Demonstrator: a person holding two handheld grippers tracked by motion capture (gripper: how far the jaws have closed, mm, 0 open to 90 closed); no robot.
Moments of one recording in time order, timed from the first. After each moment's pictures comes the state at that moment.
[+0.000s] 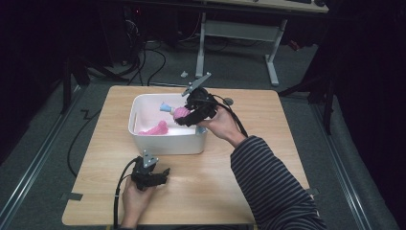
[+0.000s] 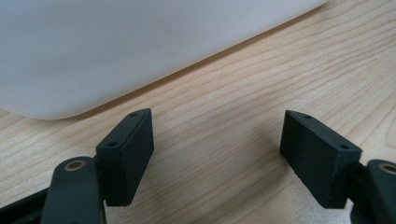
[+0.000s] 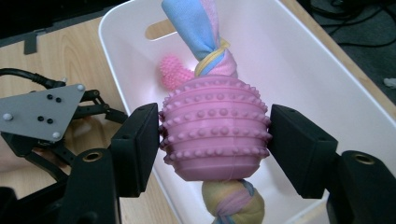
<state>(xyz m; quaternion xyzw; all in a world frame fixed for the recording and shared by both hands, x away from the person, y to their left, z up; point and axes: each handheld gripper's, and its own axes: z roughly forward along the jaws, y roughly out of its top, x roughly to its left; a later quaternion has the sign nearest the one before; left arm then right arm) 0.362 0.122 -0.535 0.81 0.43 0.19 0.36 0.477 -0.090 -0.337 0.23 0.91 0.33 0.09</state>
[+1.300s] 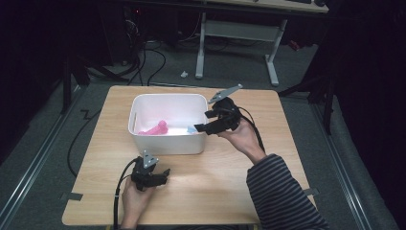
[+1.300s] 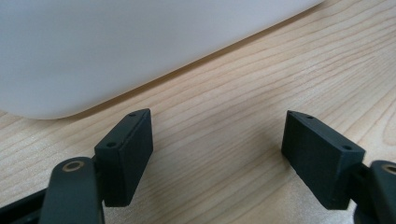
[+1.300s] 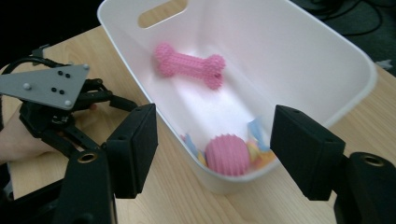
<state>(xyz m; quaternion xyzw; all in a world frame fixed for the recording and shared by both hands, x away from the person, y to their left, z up) 0.361 0.122 -0.536 0.81 0.43 0.18 0.36 0.442 -0.158 -0.344 0.29 0.87 0.38 0.10</state>
